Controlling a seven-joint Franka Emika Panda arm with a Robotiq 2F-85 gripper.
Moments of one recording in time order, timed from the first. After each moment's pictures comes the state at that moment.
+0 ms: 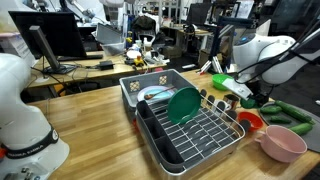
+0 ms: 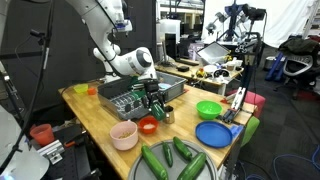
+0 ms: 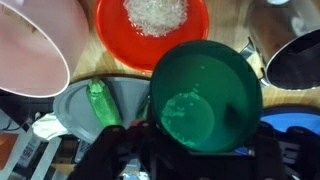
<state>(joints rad) 0.12 0.49 0.02 -2.07 -0.70 2.28 2.20</state>
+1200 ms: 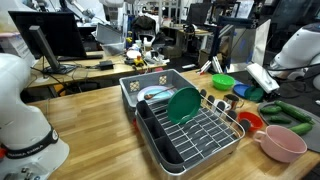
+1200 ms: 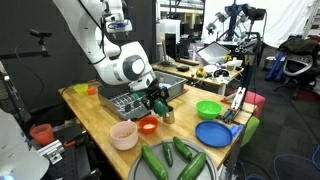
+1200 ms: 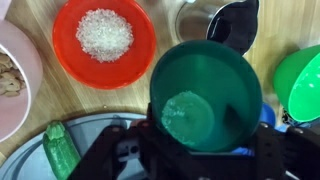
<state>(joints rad) 0.00 0.29 -0.11 -2.43 -0.67 3.02 2.19</state>
